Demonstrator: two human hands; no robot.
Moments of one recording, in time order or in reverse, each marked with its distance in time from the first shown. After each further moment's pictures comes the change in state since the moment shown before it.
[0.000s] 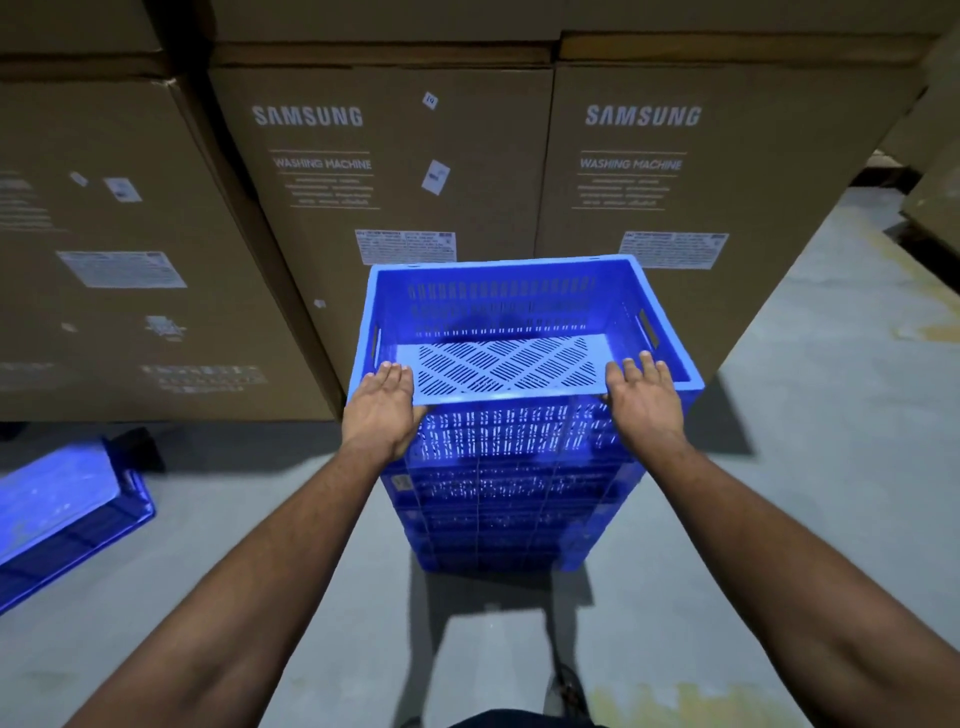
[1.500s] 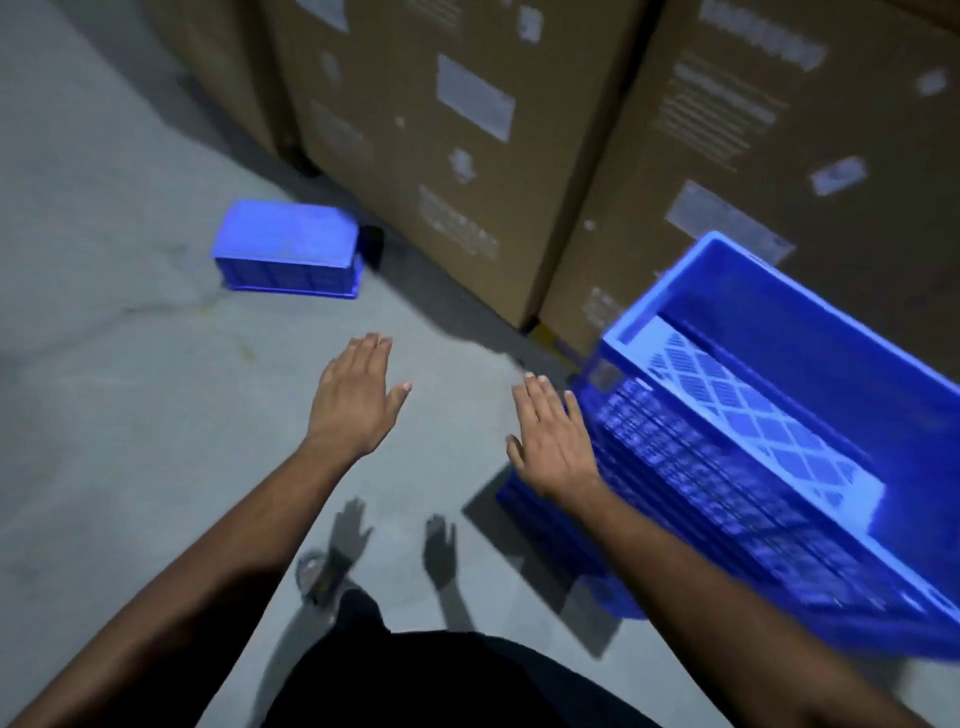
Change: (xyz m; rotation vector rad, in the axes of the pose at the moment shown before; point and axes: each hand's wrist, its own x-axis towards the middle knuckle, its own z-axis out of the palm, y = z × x) left_hand -0.257 -0.161 0.082 -0.328 0.148 -0.786; right_hand -0.071 -0.334 0.008 0.159 0.017 -1.013
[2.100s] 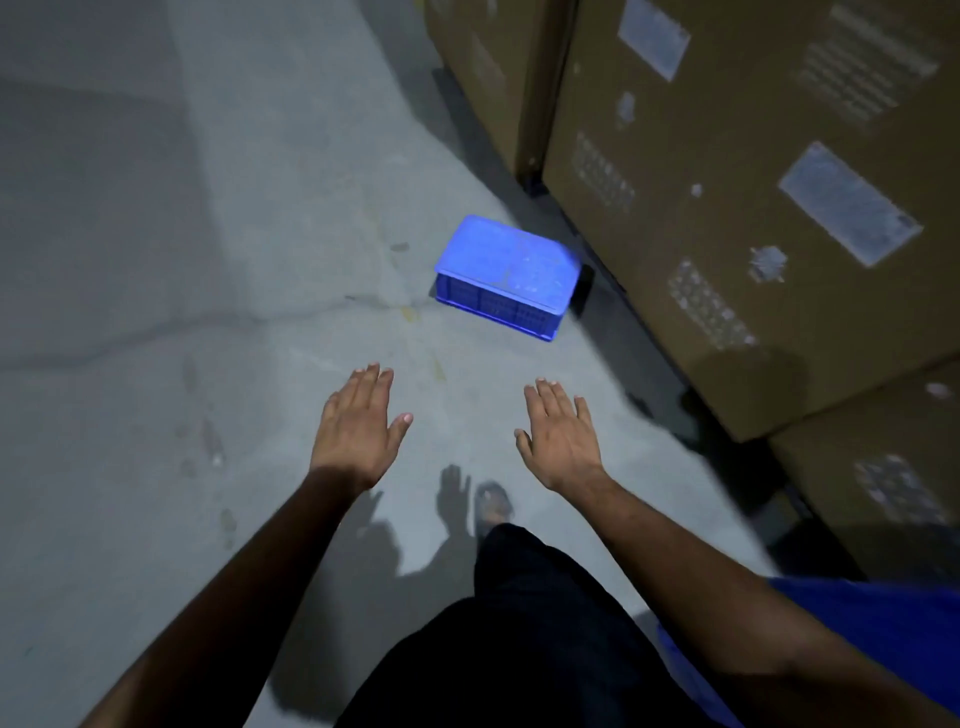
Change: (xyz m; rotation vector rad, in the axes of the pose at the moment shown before) left_hand 0.055 -0.420 -0.086 0.025 -0.013 -0.397; right_hand 0.359 -0.351 0.035 0.038 -0.173 -0.290
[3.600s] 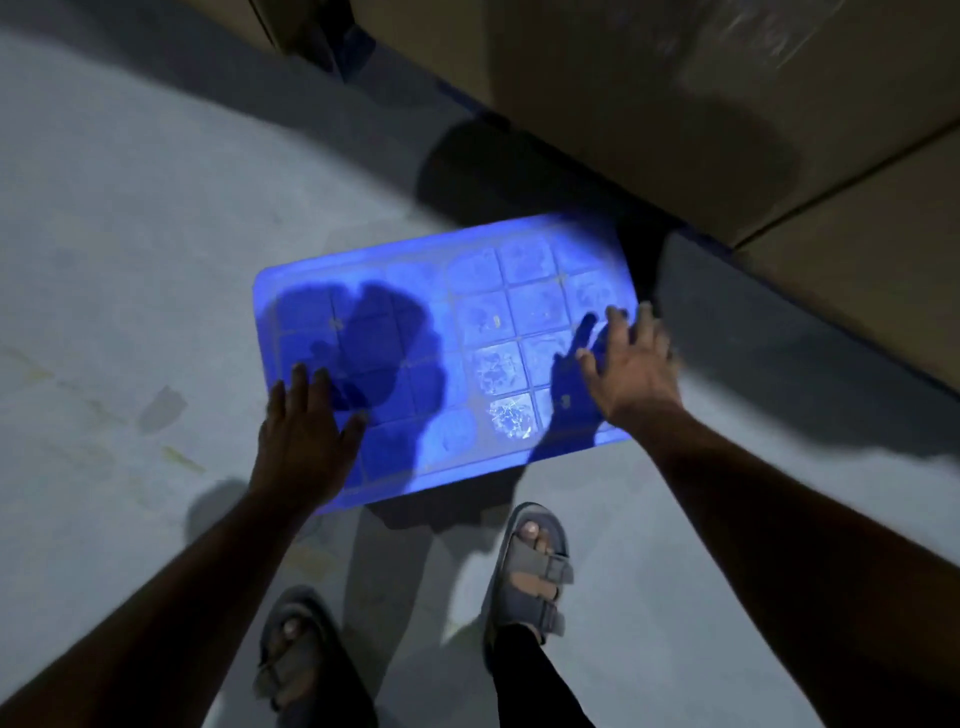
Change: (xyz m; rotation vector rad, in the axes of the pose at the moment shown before) left_hand 0.919 -0.116 0.487 0.073 -0.417 0.280; right_hand 0.785 0.308 0.349 0.356 -0.055 0.971
